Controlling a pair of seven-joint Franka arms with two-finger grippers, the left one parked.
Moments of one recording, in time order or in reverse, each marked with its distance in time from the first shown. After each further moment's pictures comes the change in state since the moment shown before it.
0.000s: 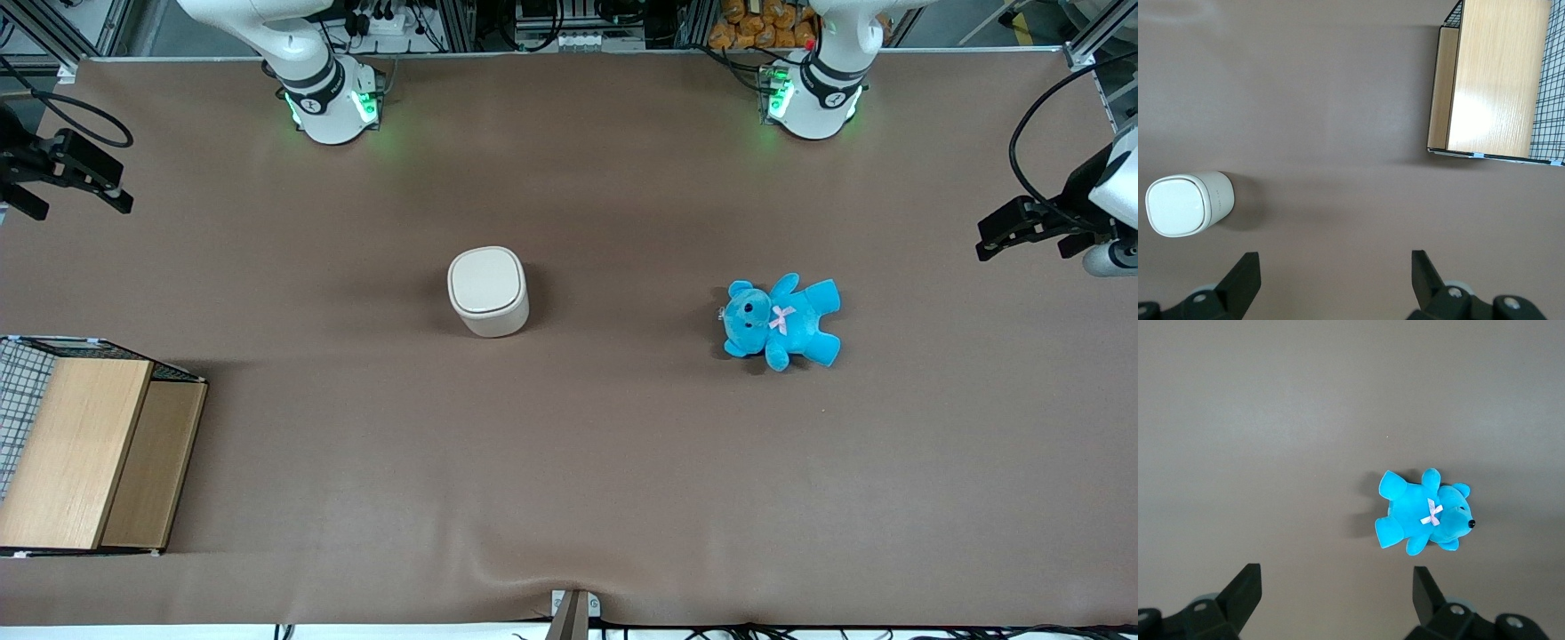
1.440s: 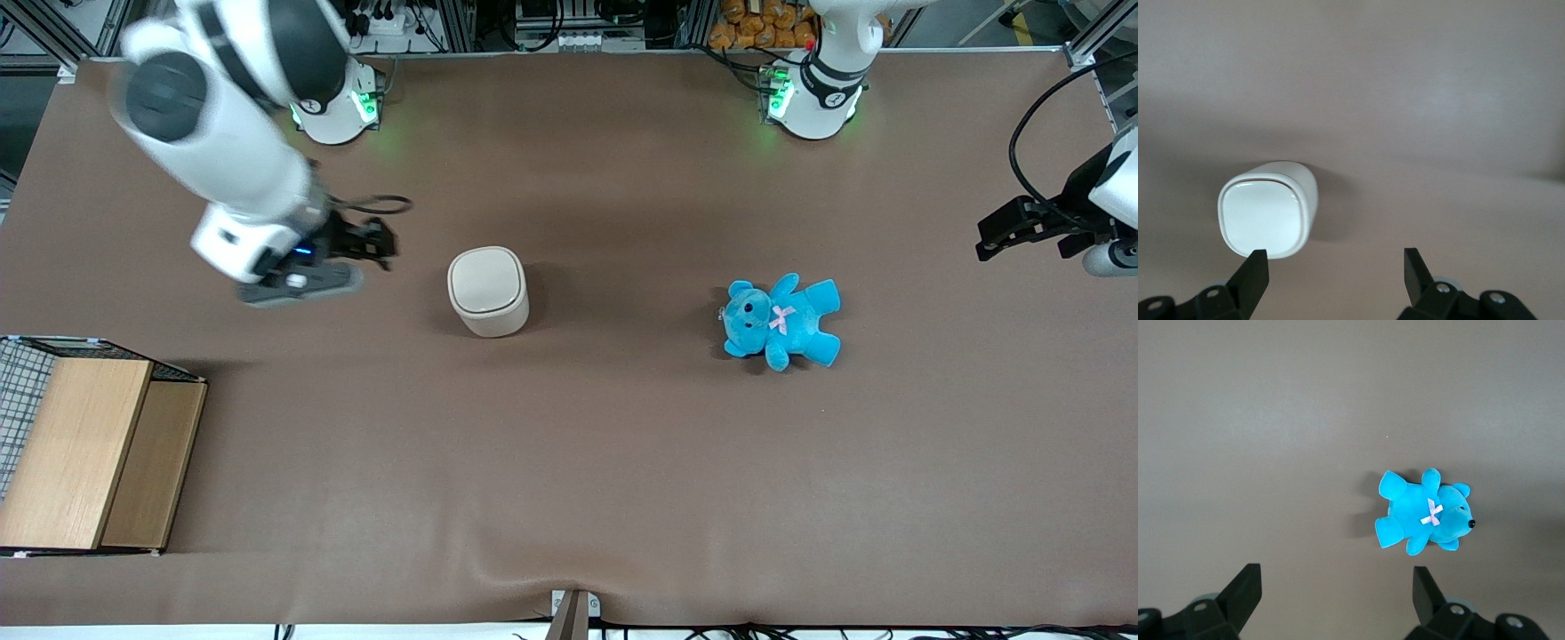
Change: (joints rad) arm 0.271 0.257 0.172 -0.091 0.014 0.239 0.319
